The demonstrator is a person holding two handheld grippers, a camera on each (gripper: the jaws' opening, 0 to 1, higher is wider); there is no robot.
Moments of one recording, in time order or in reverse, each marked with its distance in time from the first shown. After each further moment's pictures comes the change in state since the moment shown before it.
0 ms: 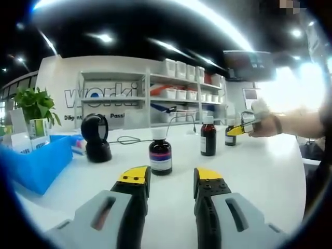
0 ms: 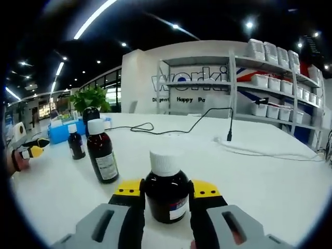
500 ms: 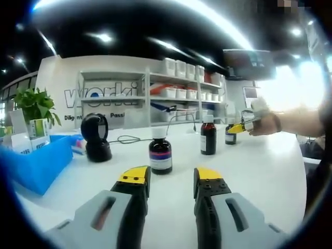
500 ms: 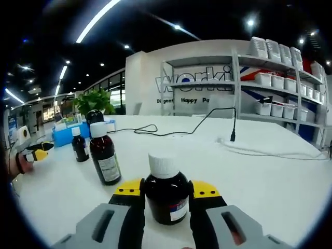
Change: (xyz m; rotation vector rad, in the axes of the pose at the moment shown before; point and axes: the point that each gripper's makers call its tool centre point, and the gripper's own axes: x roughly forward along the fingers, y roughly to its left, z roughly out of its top) left arm 0.000 -0.001 -0.001 0.006 0.007 0.002; right arm 0.000 0.000 0.001 0.033 -0.012 0.007
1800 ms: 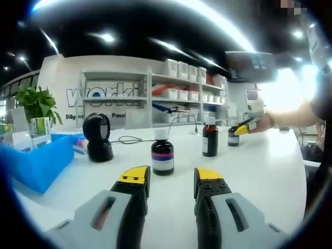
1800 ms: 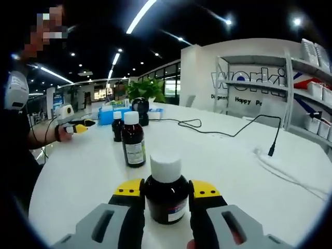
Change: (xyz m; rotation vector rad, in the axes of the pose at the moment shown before) left arm 0.000 0.003 0.002 -0.016 -0.009 0.010; right arm -0.004 0.004 0.000 -0.168 0.053 0.458
